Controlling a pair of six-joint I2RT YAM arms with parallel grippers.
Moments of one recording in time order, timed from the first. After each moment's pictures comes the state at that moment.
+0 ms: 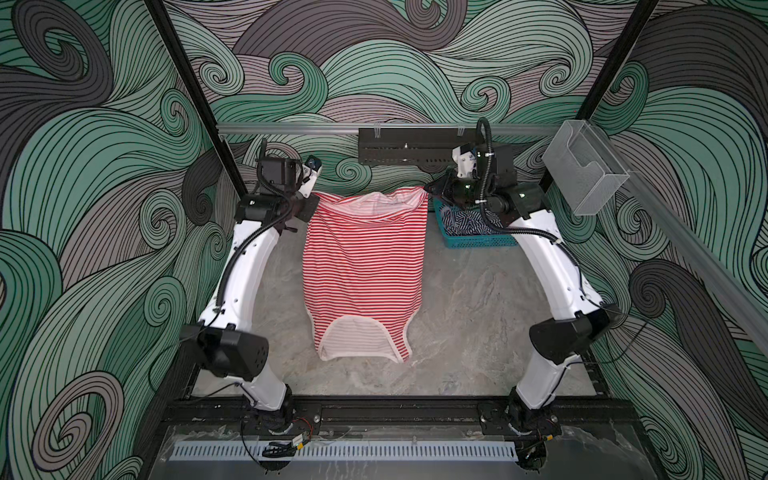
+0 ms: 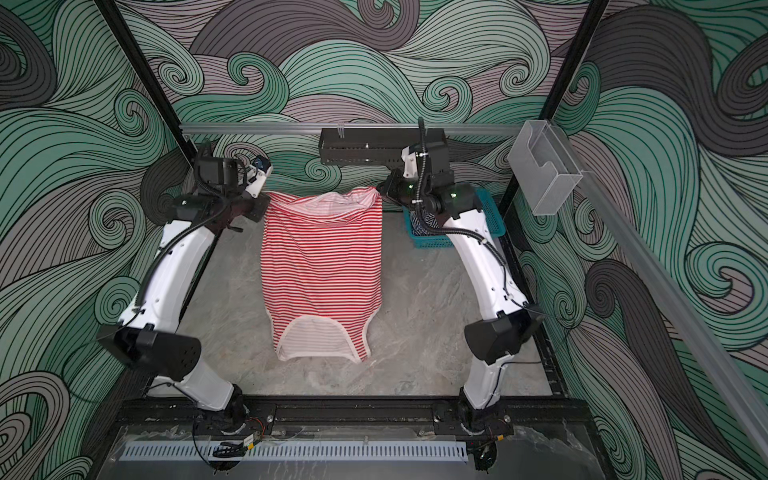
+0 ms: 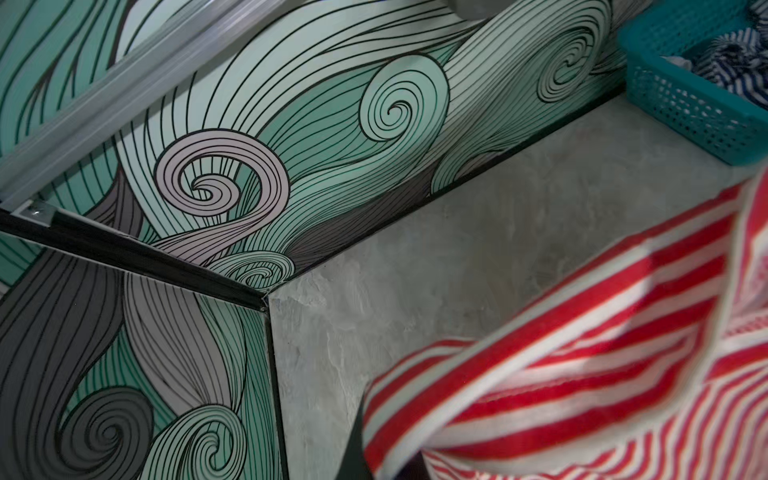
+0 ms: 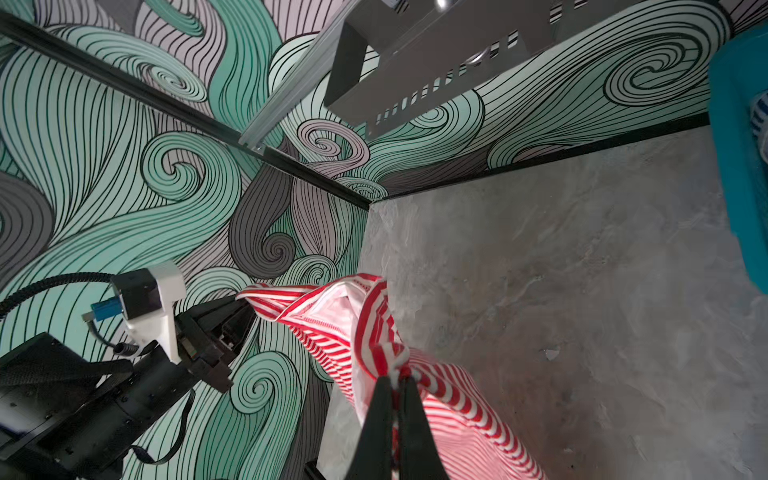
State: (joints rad) left arm -0.11 1.72 2.02 -0.88 -0.07 0.41; right arm 0.35 1.87 2.25 -0.85 -0.42 0.70
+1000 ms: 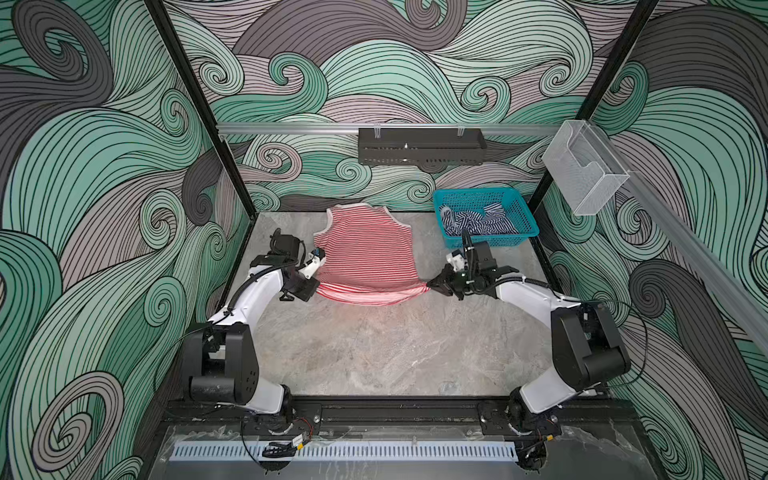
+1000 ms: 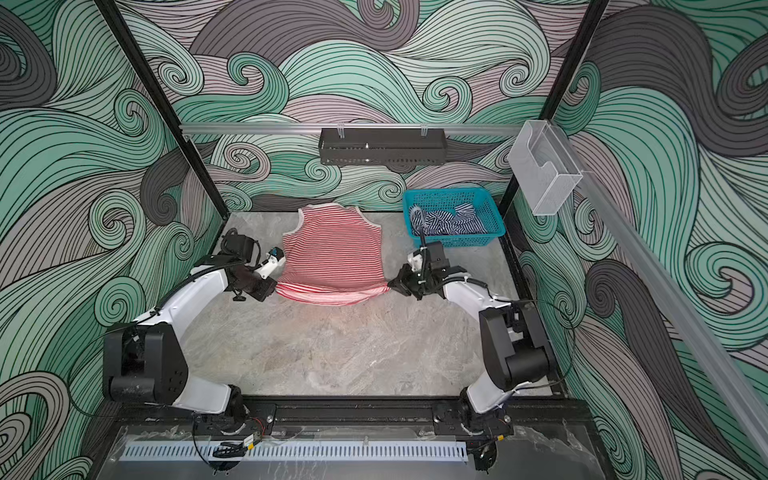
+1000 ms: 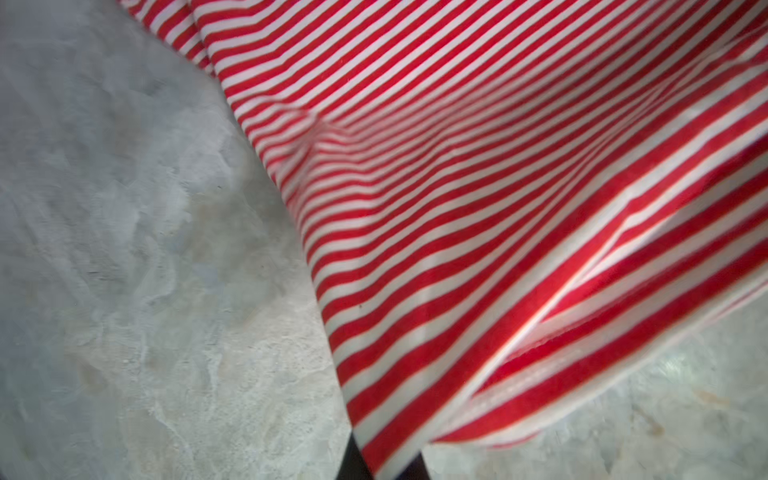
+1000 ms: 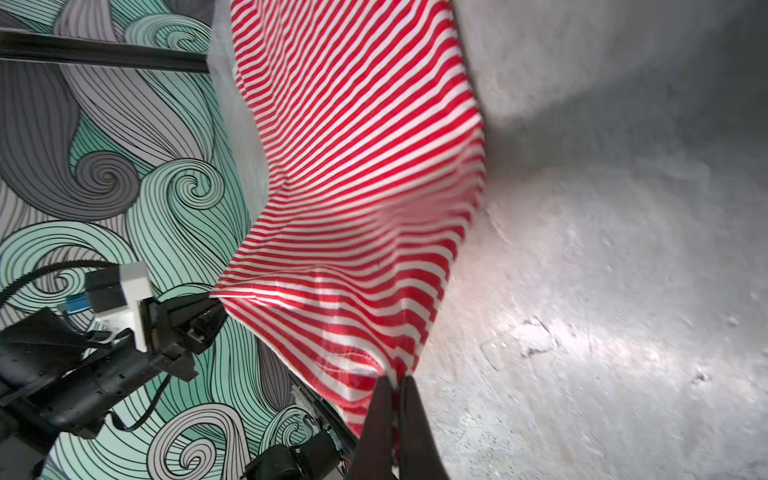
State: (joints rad) left arm -0.04 1.47 1.07 -0.84 0.17 0.53; right arm 0.29 1.60 0.92 -0.27 -0.65 0.79
